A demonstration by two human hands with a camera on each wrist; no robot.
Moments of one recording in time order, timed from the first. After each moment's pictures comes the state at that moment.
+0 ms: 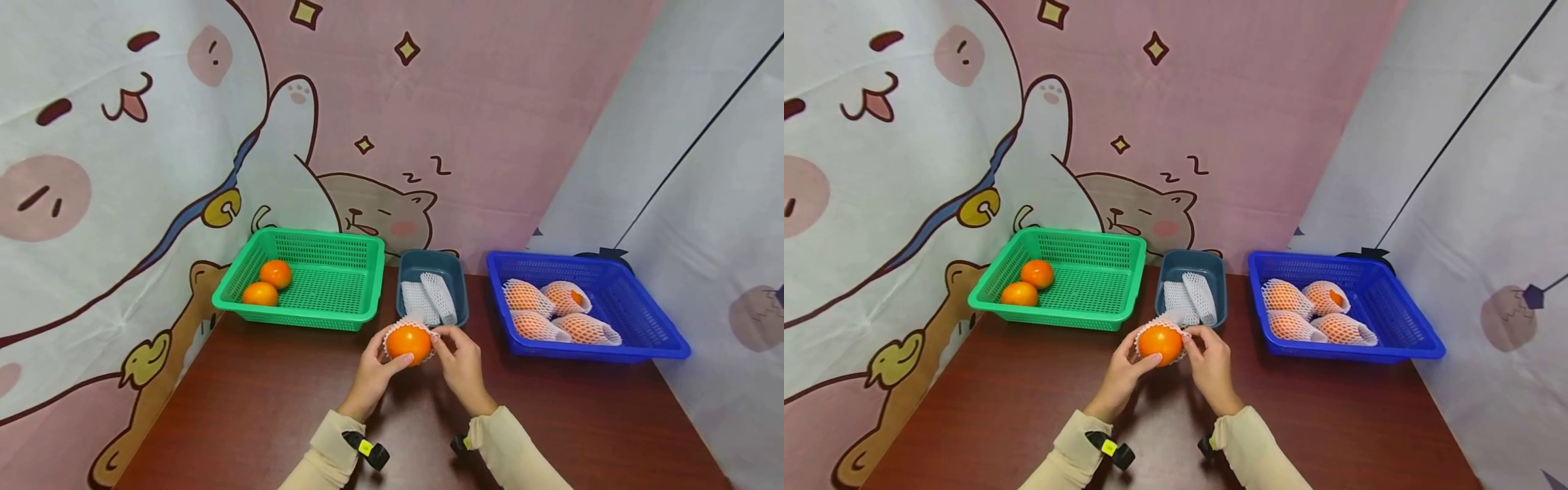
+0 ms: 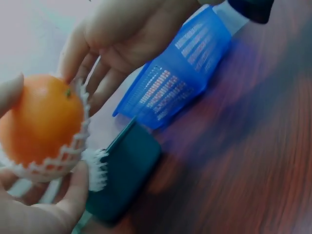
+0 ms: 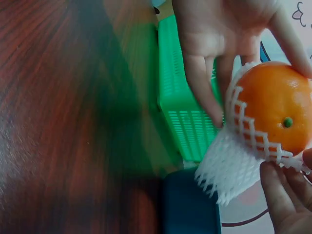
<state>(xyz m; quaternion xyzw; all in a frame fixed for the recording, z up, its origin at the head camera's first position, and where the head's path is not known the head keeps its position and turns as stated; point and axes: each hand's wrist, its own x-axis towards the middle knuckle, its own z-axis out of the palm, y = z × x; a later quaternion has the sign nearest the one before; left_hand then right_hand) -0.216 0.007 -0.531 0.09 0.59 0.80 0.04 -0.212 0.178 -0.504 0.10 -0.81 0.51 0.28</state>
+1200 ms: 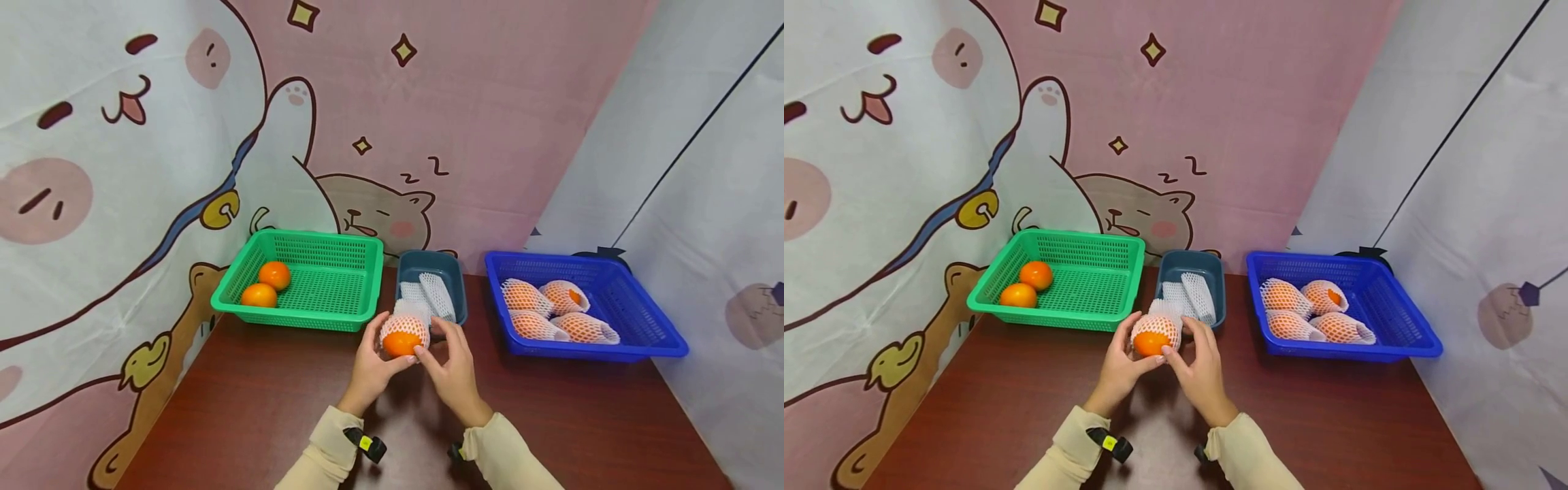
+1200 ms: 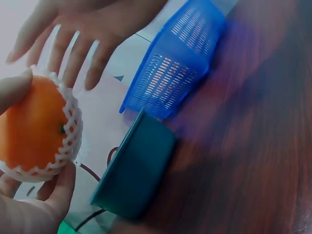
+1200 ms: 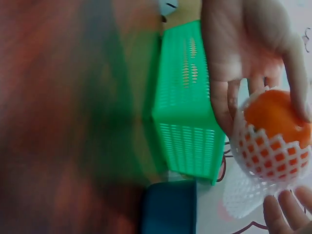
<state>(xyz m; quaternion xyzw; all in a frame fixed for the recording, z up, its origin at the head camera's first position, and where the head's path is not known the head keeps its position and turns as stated) -0.208 0.003 -0.490 0.14 0.64 0.75 -0.04 -0.201 0.171 -0.506 0.17 -0.80 0.48 0.31</state>
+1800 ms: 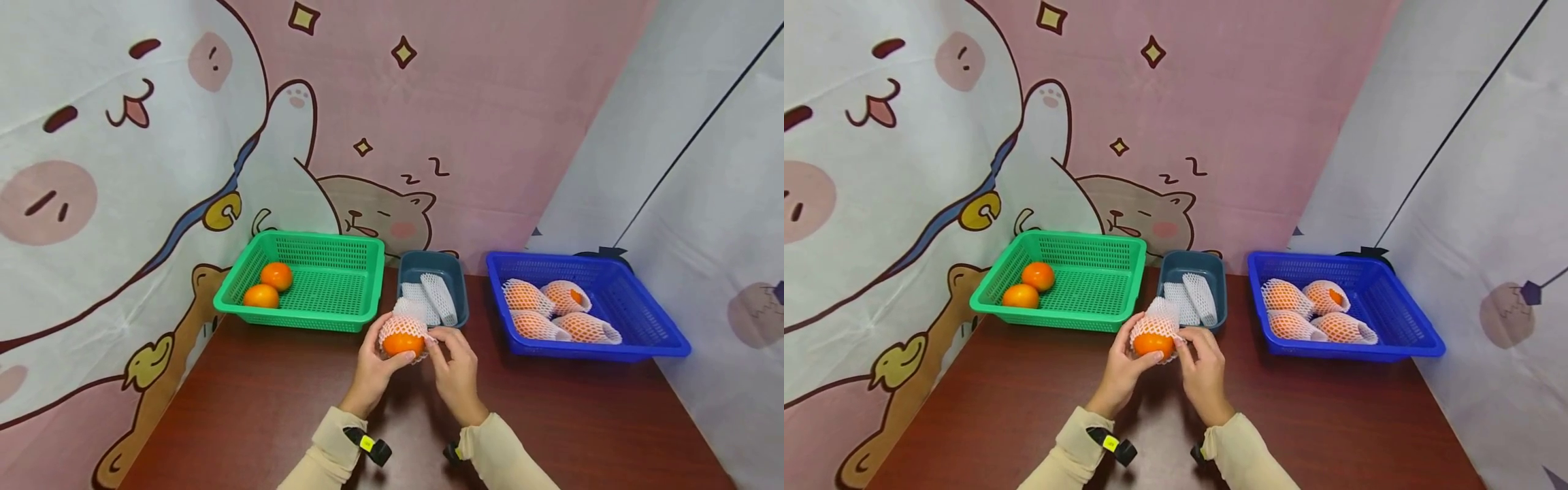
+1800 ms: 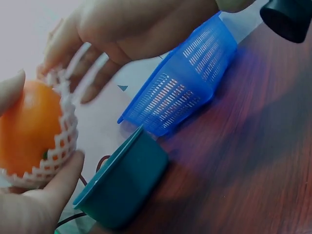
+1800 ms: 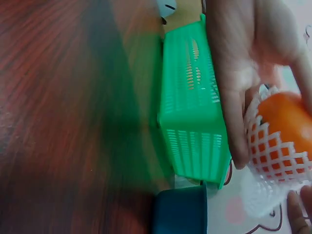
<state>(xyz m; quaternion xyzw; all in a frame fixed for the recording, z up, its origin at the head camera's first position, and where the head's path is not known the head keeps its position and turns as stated) -0.220 0.009 -0.521 0.14 0.56 0.82 -0.02 -0.198 0.158 -0.497 0.17 -0.76 0.49 0.39</state>
